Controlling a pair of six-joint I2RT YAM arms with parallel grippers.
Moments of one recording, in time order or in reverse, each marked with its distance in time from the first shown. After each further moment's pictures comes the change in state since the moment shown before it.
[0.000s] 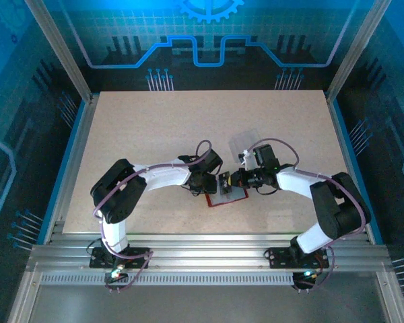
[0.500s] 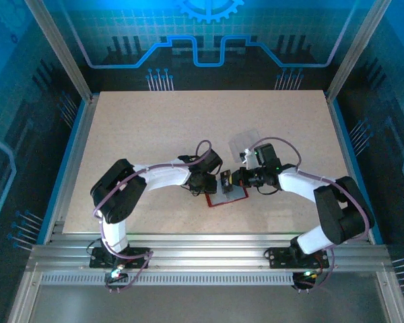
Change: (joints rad) left arm 0.000 -0.001 0.000 -0.004 0.000 0.000; right arm 0.000 -0.038 -0.002 -0.013 0.029 -0.003
